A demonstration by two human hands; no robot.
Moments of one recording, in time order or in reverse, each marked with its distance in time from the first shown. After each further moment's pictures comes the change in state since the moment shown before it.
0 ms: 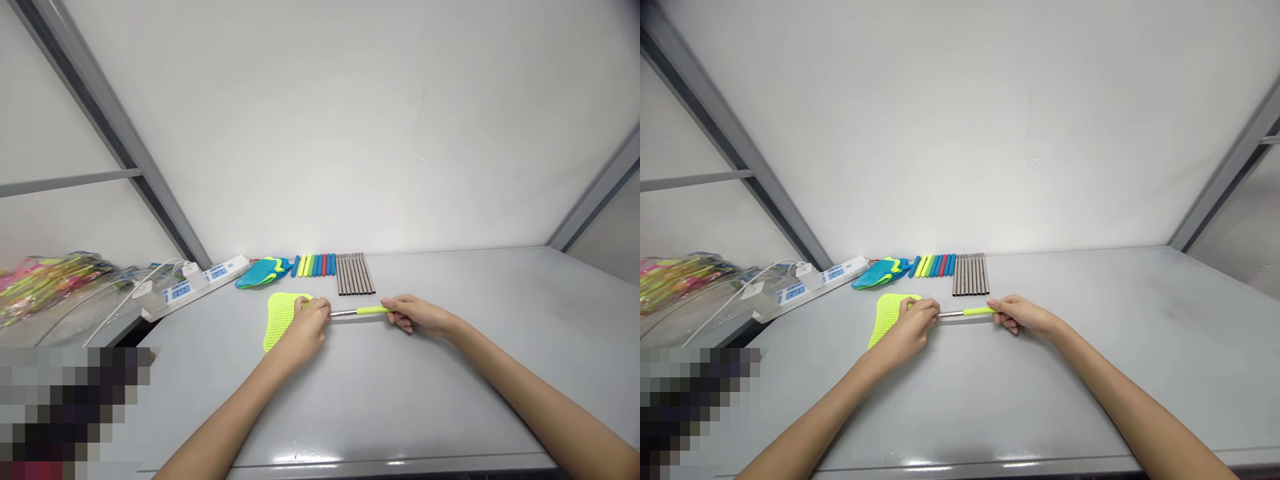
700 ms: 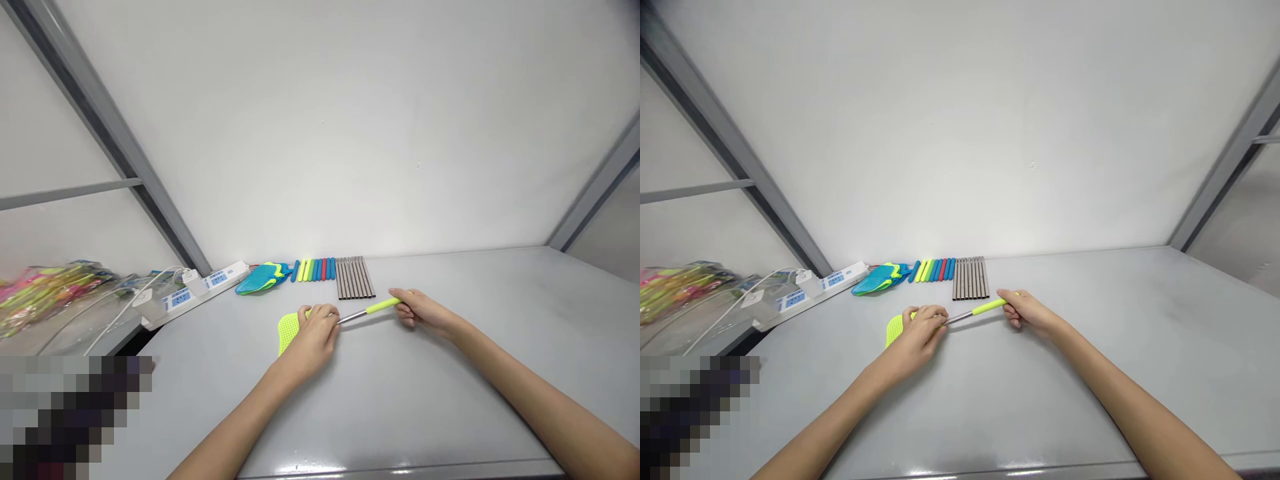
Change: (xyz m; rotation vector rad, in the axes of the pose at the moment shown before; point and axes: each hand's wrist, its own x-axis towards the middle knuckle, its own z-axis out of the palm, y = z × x) left_hand -0.002 0.015 0.003 -0.027 0.056 -0.030; right_hand 0.002 0.000 -0.005 0.166 0.193 -0.045
